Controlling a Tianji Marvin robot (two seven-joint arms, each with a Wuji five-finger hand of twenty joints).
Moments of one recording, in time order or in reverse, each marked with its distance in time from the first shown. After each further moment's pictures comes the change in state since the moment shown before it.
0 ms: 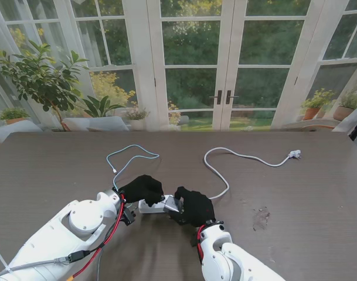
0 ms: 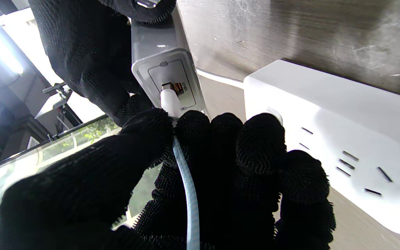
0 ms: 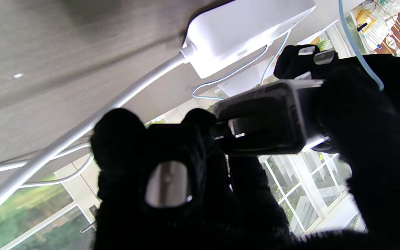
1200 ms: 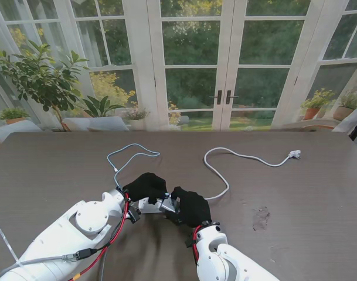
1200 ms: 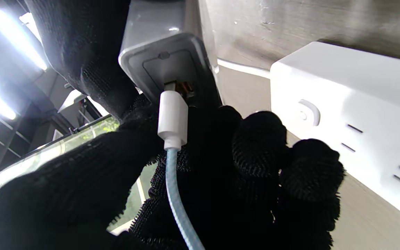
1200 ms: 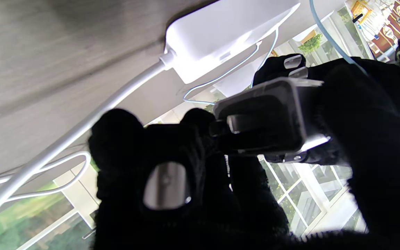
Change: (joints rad) left arm -0.047 -0.031 0.056 0.088 -0.033 -0.115 0.063; right arm 0.003 -0.025 -0.014 0.009 0.033 0.000 -0.020; left_hand -0.007 -0.066 0.027 -0.016 0.080 -0.037 0.069 -0.087 0.078 -0.024 0.006 -0.115 0.114 -0.042 0.049 -0.084 0.311 -0.027 0.000 -0.158; right_hand 0.000 -0.009 0.002 0.000 0.004 0.004 0.000 0.026 0.009 0.007 -0.008 0.003 0.006 0.008 0.001 0.000 0.006 0.008 0.000 0.005
